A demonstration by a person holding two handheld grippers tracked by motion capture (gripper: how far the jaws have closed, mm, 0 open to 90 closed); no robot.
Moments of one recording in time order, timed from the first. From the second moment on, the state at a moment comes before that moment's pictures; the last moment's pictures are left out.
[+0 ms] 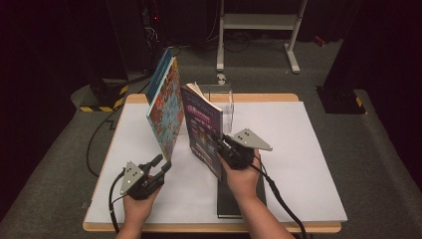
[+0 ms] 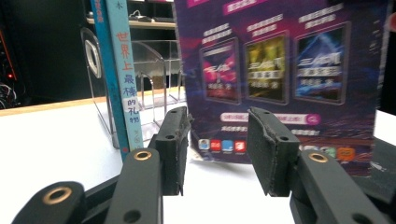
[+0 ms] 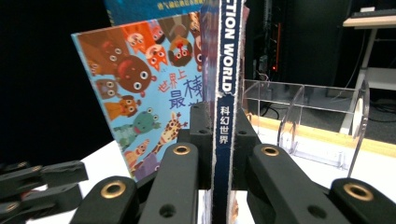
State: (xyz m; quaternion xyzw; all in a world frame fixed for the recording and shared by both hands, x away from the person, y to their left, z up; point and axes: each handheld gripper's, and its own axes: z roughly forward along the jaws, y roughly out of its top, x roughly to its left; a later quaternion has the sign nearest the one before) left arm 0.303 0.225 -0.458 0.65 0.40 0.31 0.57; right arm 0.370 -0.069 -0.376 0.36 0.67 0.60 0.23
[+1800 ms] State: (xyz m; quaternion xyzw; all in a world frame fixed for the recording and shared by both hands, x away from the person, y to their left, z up) left arm 0.311 0.194 -0.421 0.67 0.36 0.24 0.61; right arm 0.311 -0.062 -0.430 0.31 0.73 0.60 0.13
